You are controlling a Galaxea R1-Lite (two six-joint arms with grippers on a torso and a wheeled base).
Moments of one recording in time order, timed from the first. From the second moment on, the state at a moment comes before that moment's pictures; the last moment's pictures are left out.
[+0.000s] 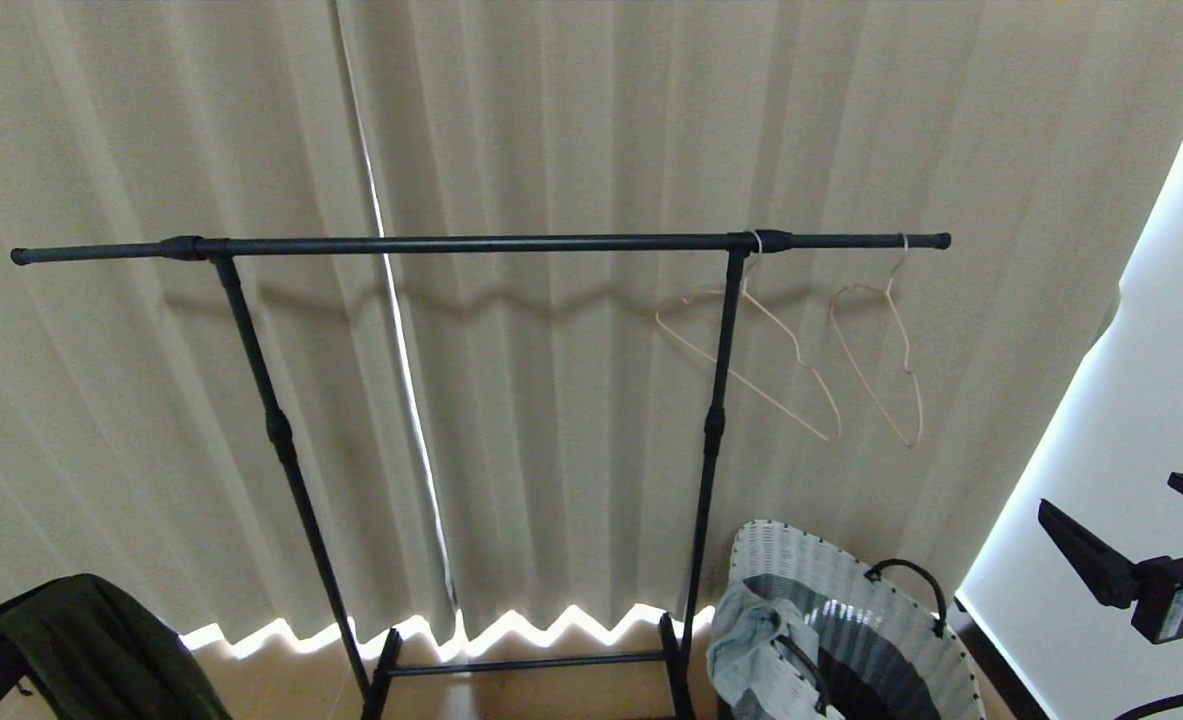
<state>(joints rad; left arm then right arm) -0.11 0.69 -0.27 -0.25 -0.10 0.14 0.00 1.19 -0.08 -0.97 -0.03 -0.17</state>
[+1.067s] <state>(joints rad) -0.11 0.68 -0.27 -0.25 -0.10 0.15 0.00 1.18 -0.08 -0.97 -0.03 -0.17</state>
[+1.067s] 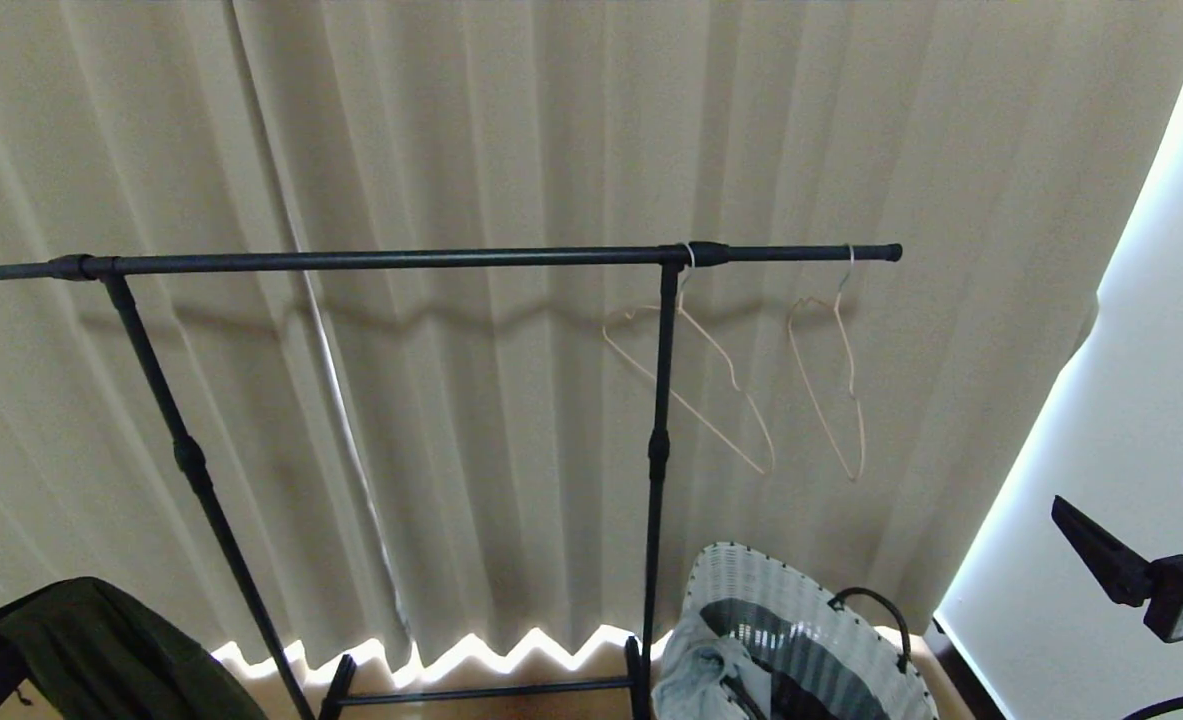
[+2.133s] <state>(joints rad) -0.11 0.70 -0.26 -0.25 -0.10 0.16 0.02 1.10 -0.06 -0.82 0.00 -0.17</state>
